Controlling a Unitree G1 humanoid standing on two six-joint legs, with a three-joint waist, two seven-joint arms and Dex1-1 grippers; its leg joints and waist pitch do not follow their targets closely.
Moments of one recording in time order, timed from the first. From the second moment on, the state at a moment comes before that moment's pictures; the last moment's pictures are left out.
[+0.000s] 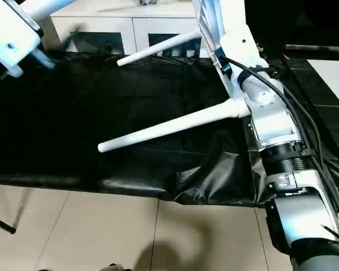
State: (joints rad) left arm -0.67 0.78 -0.02 -0.17 0.21 0.16 -0.38; right arm -0.90 -0.46 0.11 0.49 -0.15 0.18 0.16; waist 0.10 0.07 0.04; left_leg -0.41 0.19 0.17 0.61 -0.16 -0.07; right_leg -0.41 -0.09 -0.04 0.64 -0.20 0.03
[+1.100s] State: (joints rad) left arm -0.59 0.73 0.05 -0.11 0.24 0.18 -0.31; right arm -1.10 -0.51 0.18 0.62 -0.20 0.10 0.25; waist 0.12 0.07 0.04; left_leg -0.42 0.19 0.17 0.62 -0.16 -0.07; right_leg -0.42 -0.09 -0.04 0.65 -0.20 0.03
